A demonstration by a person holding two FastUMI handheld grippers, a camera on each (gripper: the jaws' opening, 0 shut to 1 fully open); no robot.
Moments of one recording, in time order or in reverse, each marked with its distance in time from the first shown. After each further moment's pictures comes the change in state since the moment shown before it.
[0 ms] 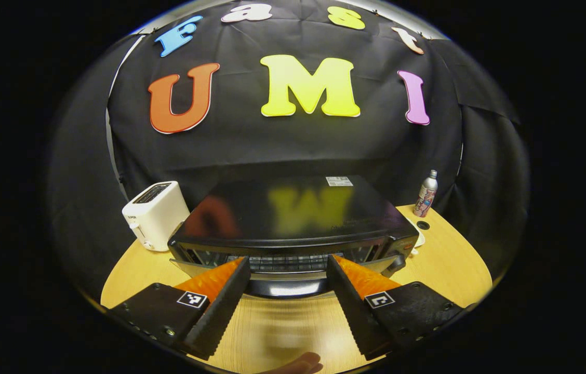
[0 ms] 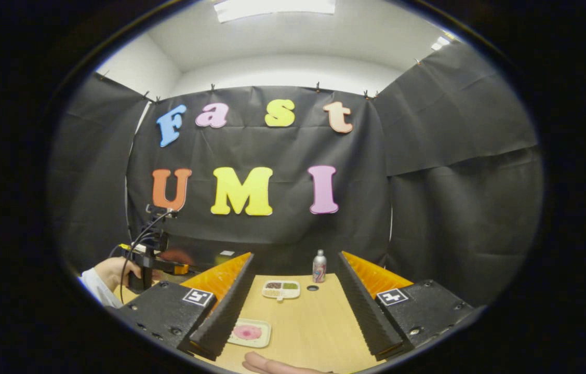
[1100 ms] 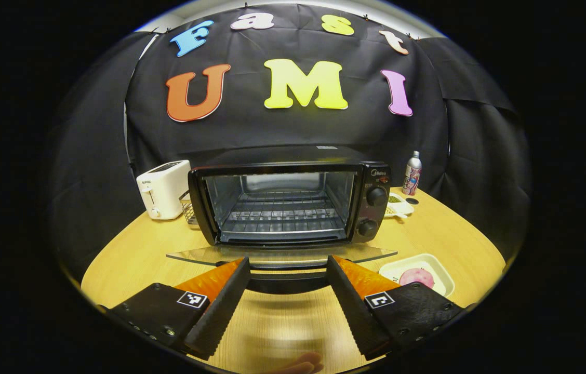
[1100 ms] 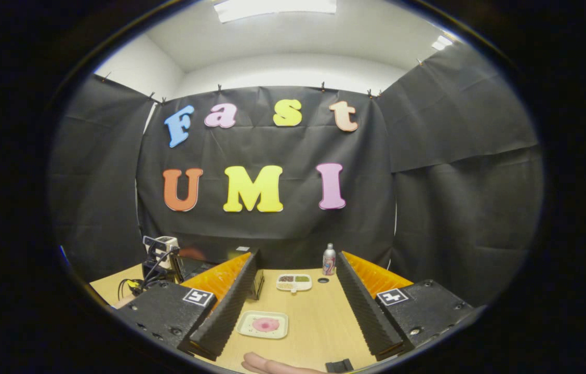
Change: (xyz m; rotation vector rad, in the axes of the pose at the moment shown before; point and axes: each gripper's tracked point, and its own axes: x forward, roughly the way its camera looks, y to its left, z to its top) left arm -0.054 -0.007 -0.104 -0.002 -0.055 -0.003; right arm -0.039 0.035 -0.004 0.008 0.026 0.013
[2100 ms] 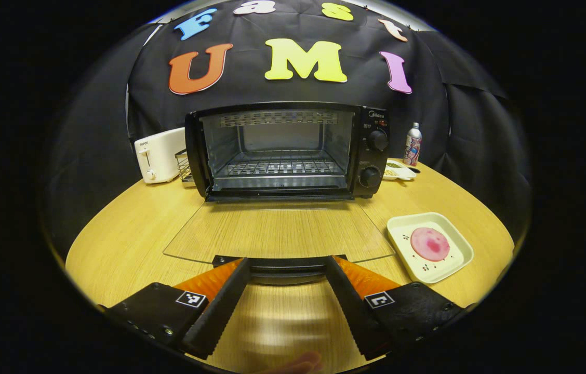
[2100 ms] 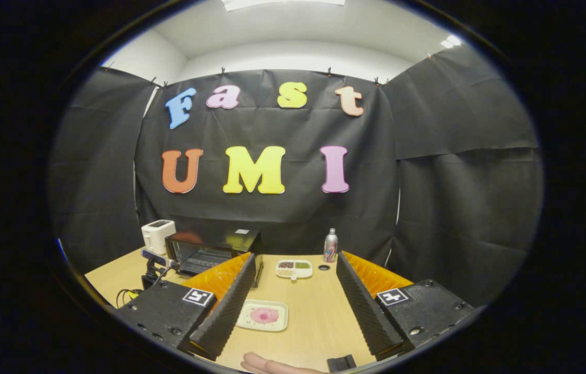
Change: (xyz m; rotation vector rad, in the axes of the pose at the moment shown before) left arm 0.002 -0.004 -0.075 -0.011 0.092 -0.003; right arm 0.023 0.009 -0.037 -0.030 0.100 -0.005
